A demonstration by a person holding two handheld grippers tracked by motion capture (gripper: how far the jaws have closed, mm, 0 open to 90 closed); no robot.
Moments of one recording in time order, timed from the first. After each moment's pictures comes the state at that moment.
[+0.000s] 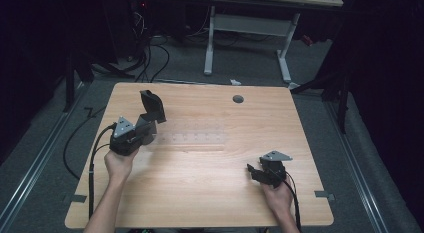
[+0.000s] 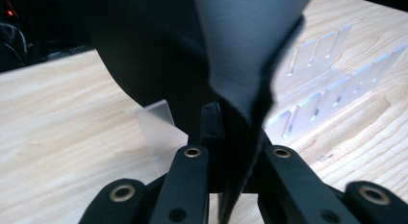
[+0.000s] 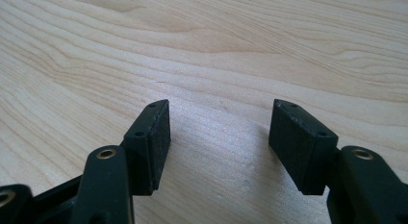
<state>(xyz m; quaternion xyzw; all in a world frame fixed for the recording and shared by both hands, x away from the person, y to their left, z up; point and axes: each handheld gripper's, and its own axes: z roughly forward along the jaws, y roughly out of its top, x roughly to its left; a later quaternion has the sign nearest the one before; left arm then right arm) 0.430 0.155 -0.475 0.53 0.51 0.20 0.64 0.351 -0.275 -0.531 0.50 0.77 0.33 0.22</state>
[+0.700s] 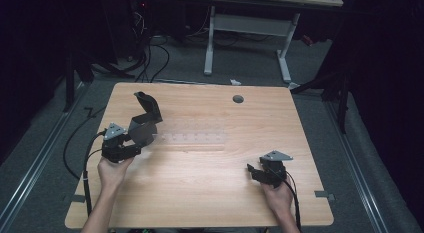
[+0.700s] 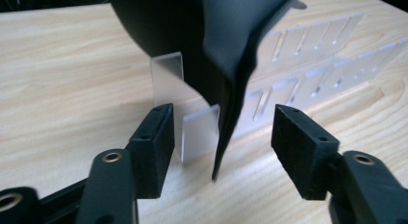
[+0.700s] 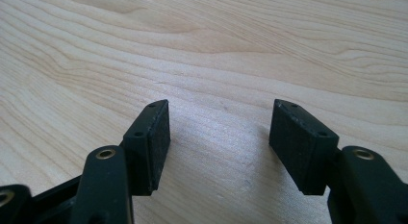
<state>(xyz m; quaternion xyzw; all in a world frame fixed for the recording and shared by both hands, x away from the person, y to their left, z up) 0.414 0.177 -0.477 0.52 0.57 0.18 0.62 0.351 -0.277 -0.531 0.50 0.77 0.33 0.22</state>
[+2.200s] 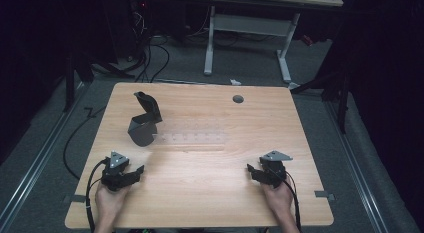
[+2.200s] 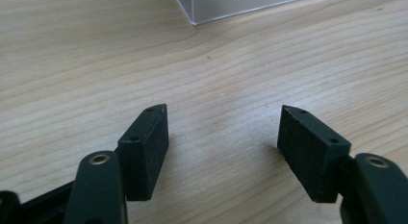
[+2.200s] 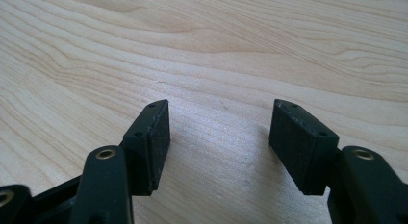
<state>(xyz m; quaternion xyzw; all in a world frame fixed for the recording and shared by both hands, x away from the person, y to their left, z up) 0.369 0.179 -0.548 0.55 0.60 0.22 0.53 0.351 -0.276 -0.531 0.50 0.77 0.33 0.22</state>
